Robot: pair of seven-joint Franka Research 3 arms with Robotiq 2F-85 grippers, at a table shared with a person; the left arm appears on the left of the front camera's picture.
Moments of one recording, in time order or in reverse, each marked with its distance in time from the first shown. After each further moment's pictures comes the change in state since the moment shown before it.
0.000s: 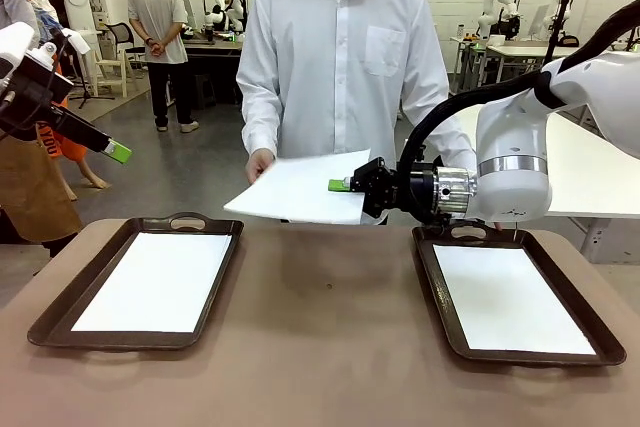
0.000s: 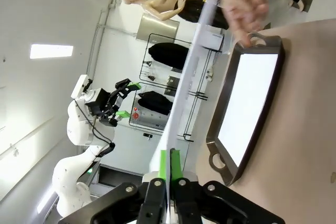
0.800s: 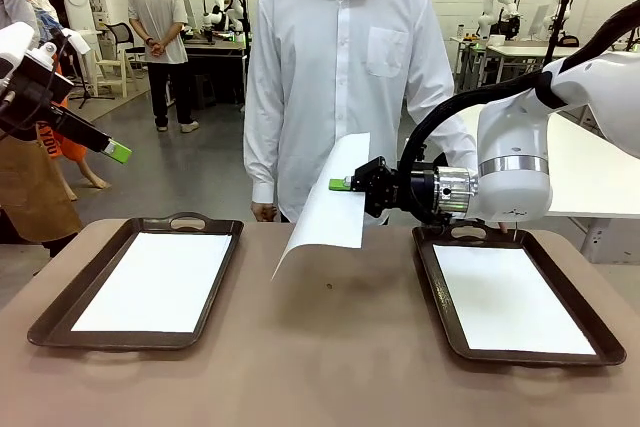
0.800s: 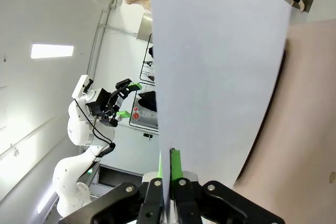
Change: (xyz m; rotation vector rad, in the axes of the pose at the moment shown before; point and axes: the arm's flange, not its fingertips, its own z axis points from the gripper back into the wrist) left arm 0.000 0.000 0.000 0.000 0.000 0.000; right arm 0.001 -0.001 0.002 -0.008 -0.006 0.000
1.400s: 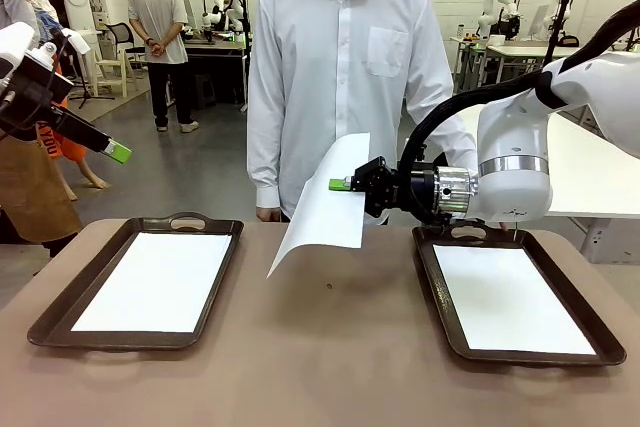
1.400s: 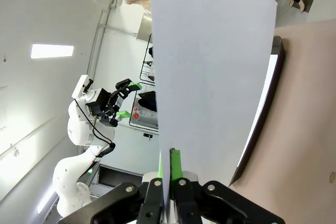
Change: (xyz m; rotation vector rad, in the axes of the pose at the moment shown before) left arm 0.000 0.000 0.000 0.000 0.000 0.000; right arm 0.000 0.000 0.000 0.000 0.000 0.000
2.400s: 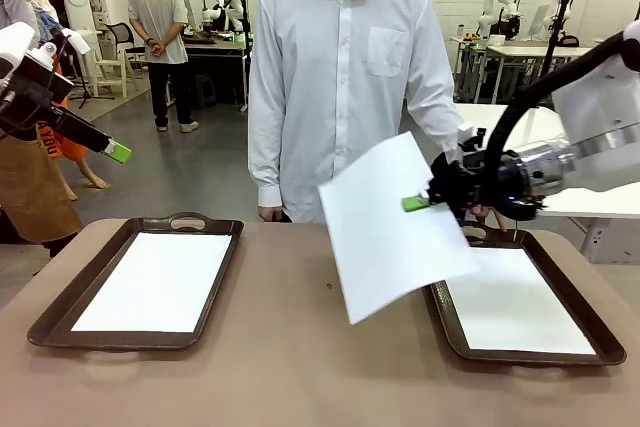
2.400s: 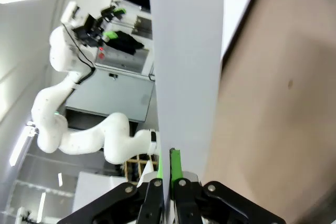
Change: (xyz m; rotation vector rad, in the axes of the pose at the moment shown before) left arm 0.000 0.000 0.000 0.001 0.000 0.000; right arm -0.016 0.051 0.133 -0.187 0.304 0.075
